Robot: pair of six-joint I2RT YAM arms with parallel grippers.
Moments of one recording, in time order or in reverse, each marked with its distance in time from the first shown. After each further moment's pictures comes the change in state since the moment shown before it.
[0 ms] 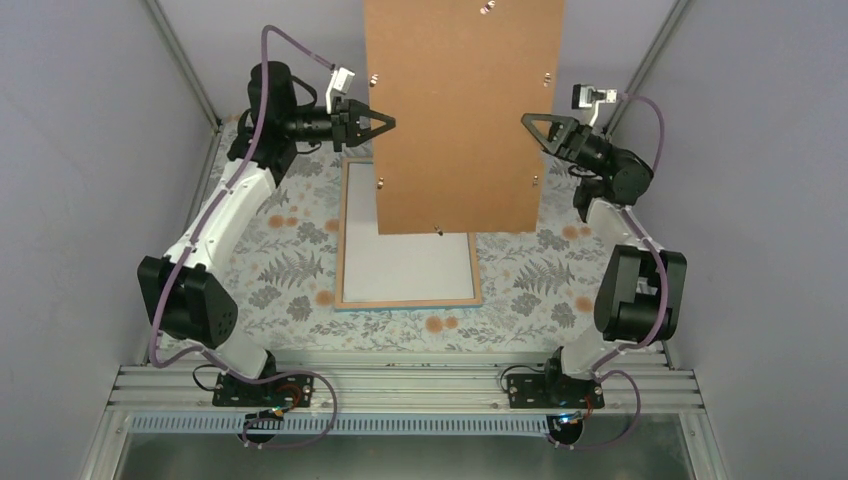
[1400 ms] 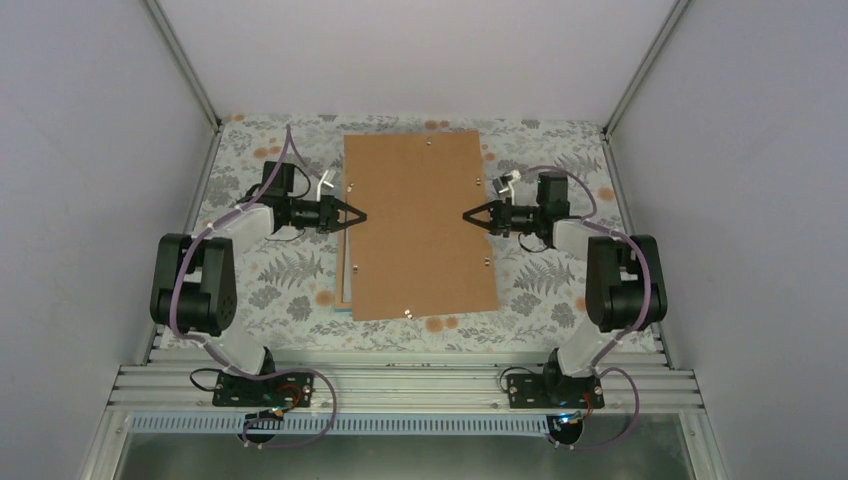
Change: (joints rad) left arm 0.167 0.029 -0.576 -0.251 0.031 0.187; right arm 0.161 0.031 -0.257 -1.411 -0.122 -1.252
